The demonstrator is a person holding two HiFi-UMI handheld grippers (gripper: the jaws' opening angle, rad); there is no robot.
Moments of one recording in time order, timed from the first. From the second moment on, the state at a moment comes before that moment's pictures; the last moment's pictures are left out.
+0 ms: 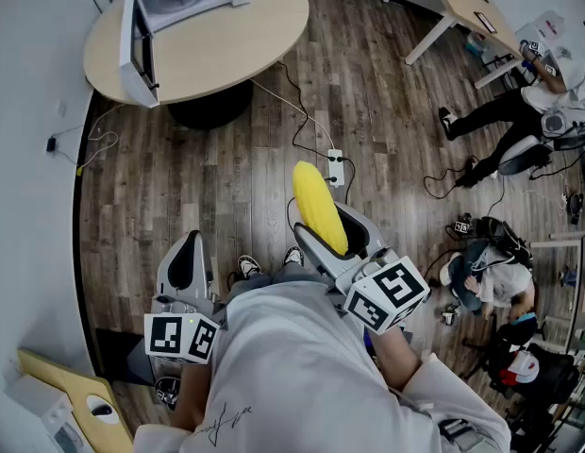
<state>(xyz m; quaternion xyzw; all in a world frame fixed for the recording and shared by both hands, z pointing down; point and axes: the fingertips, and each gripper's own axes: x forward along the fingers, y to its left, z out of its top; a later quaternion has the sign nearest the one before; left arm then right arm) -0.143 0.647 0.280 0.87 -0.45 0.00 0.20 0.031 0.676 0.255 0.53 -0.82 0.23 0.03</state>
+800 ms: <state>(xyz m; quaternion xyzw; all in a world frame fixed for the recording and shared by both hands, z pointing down) -0.170 0.644 0.273 0.88 -0.44 -0.01 0.19 0.008 0.673 0.248 0.53 -0.82 0.22 0.03</state>
